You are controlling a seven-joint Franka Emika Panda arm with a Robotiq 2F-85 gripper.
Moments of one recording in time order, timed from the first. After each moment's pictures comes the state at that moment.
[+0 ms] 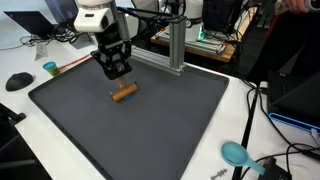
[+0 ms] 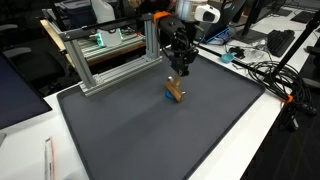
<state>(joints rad) -0.06 0.41 0.08 -1.83 -0.13 2.25 -1.21</state>
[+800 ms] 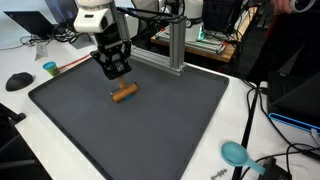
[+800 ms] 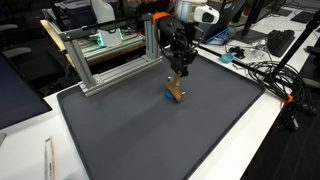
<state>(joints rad) -0.06 0.42 0.07 -1.83 -0.13 2.25 -1.21</state>
